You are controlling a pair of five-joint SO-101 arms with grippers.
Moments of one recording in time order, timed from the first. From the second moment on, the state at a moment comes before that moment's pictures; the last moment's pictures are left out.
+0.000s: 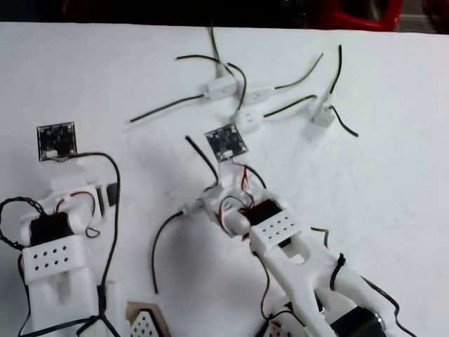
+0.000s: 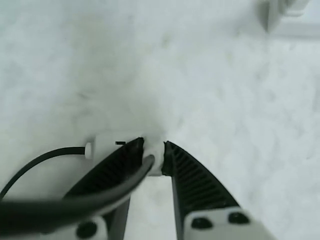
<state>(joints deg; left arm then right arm) -22.6 -54.6 63.7 57.7 -5.6 -33.5 -27.1 60.0 30.4 -4.5</state>
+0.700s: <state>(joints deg) -22.6 -54.6 63.7 57.7 -5.6 -33.2 -27.0 59.9 31.5 -0.5</state>
